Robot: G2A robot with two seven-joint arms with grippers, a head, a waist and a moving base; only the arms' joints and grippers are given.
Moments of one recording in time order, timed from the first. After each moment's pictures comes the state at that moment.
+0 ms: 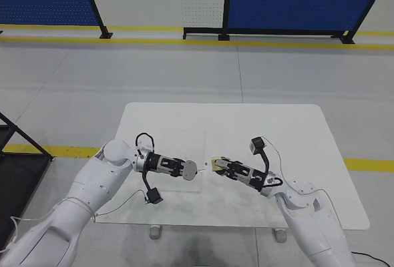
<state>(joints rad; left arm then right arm) 0.94 -1.04 -0.95 -1.11 2.52 0.38 1.44 -1.29 -1.25 1.14 -1.48 0.22 -0.18 0.83</state>
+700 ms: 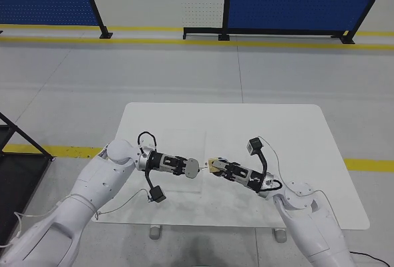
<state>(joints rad) 0.91 -1.05 -0.90 -1.07 2.48 0.39 1.43 -1.29 -1.24 1.12 -1.49 0.24 -0.22 0.83</state>
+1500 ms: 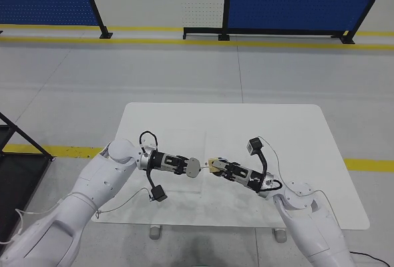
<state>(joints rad) 0.89 -1.05 -0.87 -1.05 2.47 0.40 1.42 -1.29 -1.24 1.12 -1.49 0.24 -0.22 0.83</state>
